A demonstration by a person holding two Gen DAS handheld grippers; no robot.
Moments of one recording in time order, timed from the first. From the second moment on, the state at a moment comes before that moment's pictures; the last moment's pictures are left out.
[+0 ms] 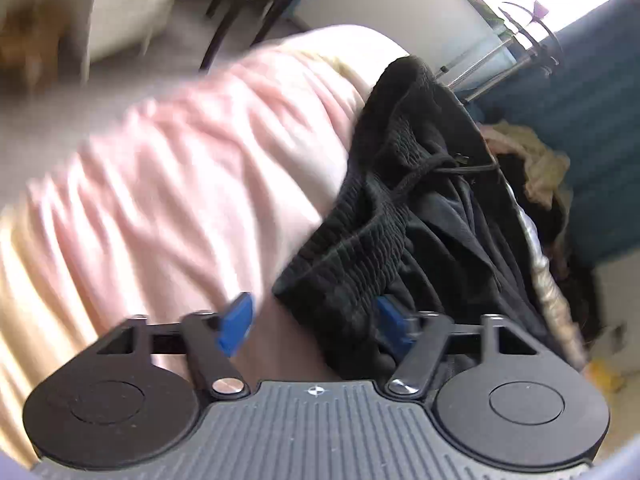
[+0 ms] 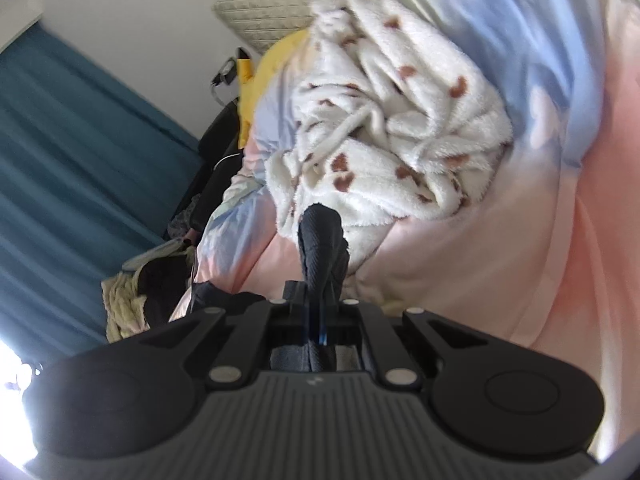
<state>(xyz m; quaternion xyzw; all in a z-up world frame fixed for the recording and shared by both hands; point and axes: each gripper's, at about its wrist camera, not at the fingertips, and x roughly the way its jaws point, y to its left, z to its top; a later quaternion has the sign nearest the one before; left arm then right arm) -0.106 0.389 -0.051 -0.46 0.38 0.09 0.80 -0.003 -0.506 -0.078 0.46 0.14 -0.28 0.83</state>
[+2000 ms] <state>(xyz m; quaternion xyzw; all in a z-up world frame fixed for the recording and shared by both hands) -0.146 0.382 -0.047 -0.40 0.29 0.08 0.86 -0.092 -0.598 -0.150 0.42 0.27 -0.21 0.84</state>
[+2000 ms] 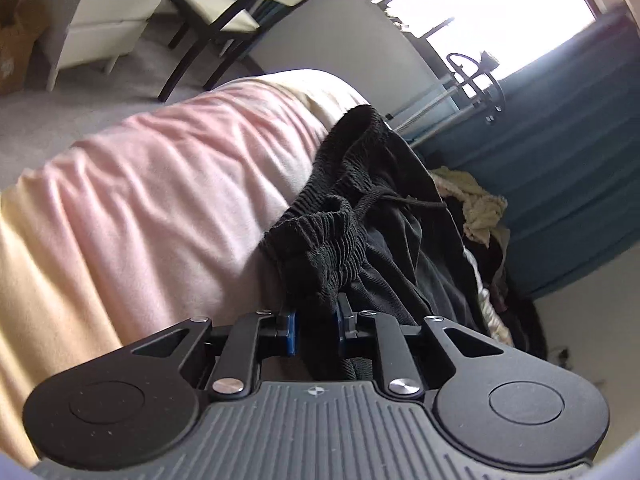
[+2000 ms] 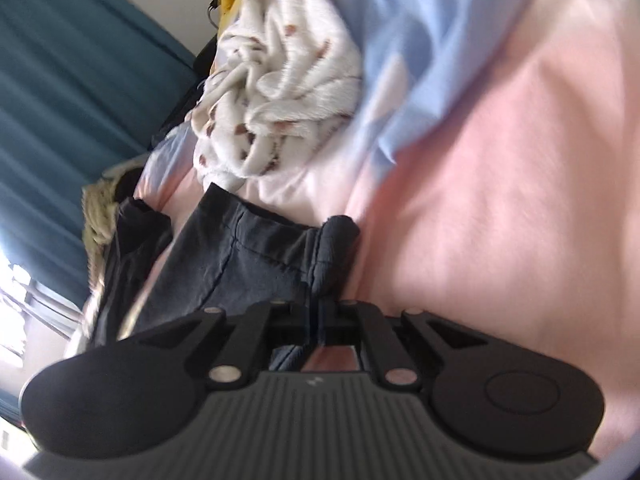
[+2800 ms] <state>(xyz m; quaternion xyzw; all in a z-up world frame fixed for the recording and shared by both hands) -0.065 0.176 0.099 -0.12 0.20 -0.07 0.97 0.029 -0.441 0.016 0.17 0.19 -0.07 0.96</state>
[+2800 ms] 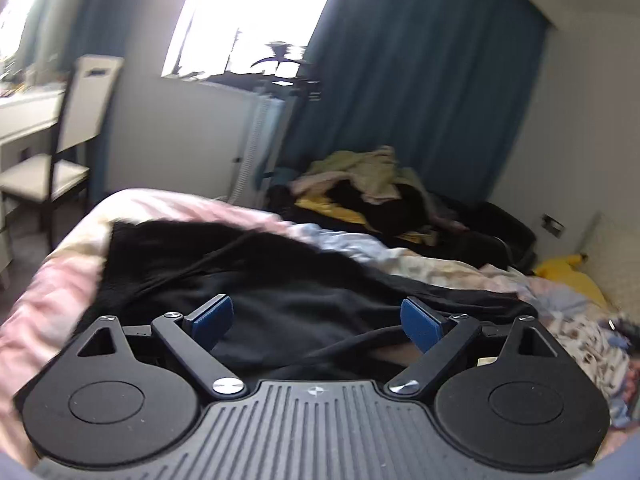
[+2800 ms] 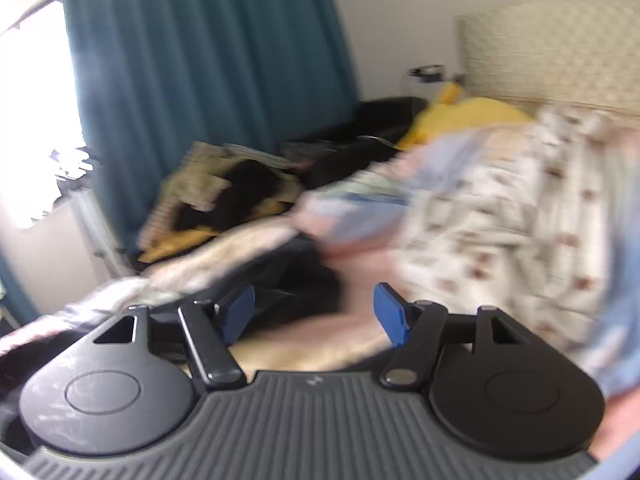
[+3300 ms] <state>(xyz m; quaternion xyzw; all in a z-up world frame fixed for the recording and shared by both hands) 0.017 -0.002 0.077 -0.08 0.19 -0.17 0.96 0.043 -0.319 0.033 0.15 0.16 0.04 0.98</state>
